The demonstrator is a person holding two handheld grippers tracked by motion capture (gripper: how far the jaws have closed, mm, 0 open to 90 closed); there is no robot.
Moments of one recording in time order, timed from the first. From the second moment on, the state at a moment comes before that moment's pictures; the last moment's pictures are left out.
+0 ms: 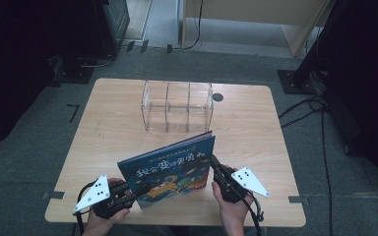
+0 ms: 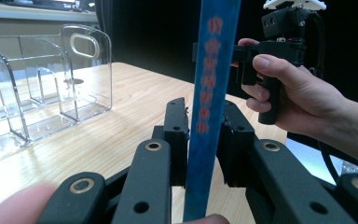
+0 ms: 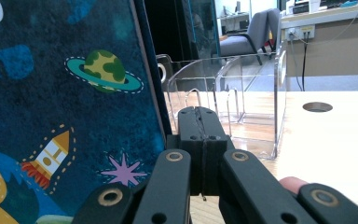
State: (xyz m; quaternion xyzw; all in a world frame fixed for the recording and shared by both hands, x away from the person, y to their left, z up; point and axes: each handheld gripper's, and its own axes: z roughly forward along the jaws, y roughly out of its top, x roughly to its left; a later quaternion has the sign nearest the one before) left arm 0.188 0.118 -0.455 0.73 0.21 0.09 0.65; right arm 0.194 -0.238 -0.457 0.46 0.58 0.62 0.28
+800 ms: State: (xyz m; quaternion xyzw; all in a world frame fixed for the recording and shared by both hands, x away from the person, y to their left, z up) left arm 0.184 0.110 -0.451 0.74 0.19 0.08 0.64; right arm 0.188 -0.241 -0.458 0.46 0.57 0.62 0.28
